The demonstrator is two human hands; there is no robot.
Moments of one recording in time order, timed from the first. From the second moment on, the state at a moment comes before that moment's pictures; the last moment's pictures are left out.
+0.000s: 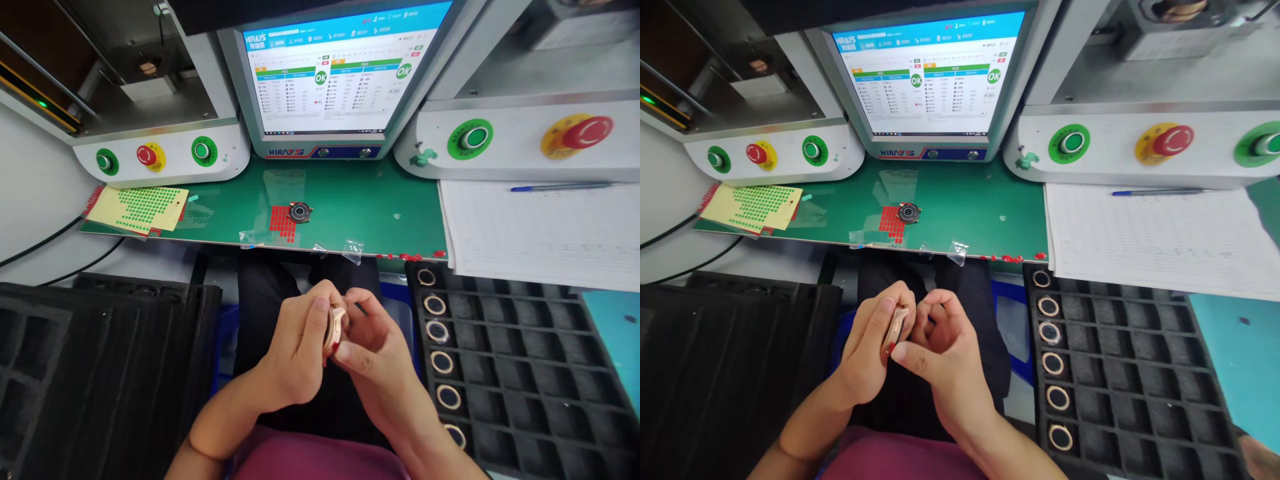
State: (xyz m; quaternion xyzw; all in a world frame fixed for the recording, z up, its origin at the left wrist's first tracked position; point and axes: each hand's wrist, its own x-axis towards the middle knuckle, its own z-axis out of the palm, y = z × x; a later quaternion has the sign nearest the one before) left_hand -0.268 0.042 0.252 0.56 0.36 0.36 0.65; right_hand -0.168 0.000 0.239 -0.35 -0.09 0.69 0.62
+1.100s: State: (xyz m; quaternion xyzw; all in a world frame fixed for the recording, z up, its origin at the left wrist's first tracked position) left_hand -0.272 0.030 0.234 0.41 0.30 0.36 0.78; right_hand -0.153 -0.002 0.238 -0.50 -0.33 0.43 0.67
